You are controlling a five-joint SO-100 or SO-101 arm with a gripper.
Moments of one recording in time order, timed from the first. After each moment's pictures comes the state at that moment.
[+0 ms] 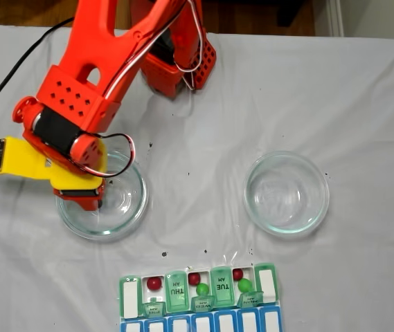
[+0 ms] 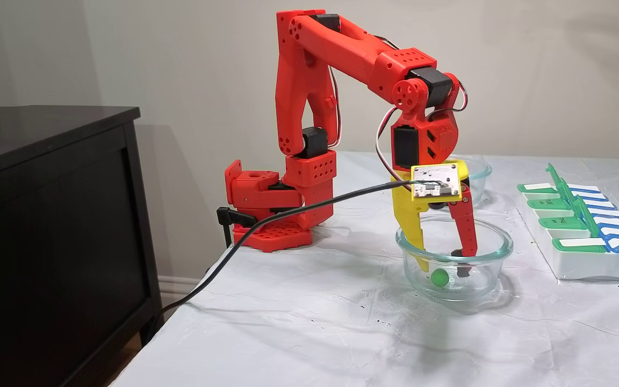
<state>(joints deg) 33.7 113.2 119.2 61.3 -37.7</state>
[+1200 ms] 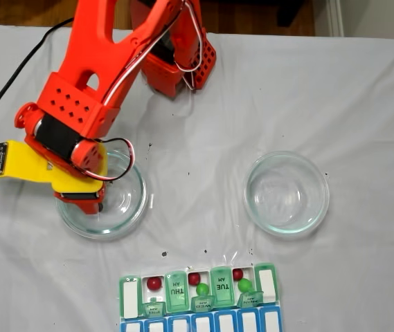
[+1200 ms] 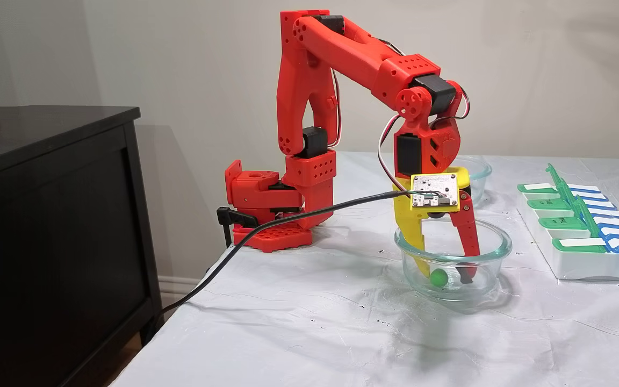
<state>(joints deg) 35.7 110.2 119.1 59.2 -37.8</state>
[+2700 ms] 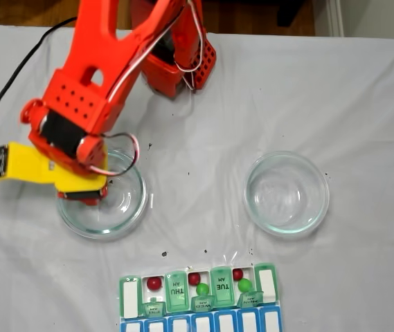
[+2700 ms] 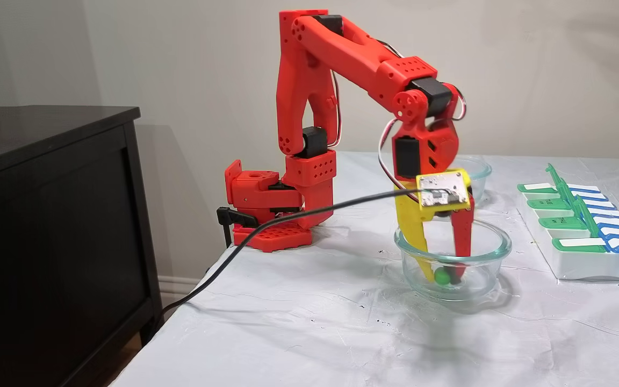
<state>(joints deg) 33.1 117.5 123.4 56.2 -40.6</state>
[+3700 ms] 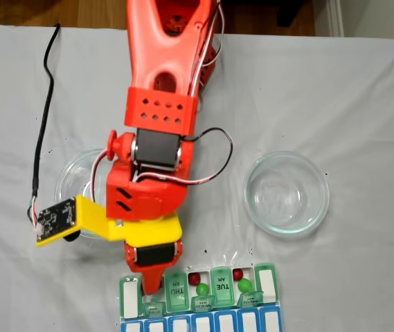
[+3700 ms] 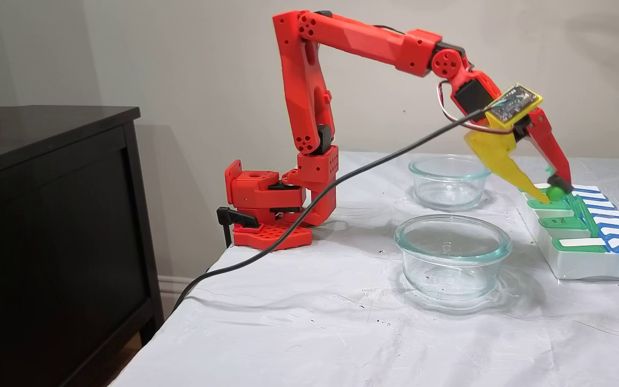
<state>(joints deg) 7.9 118.6 120.2 28.2 -22.6</state>
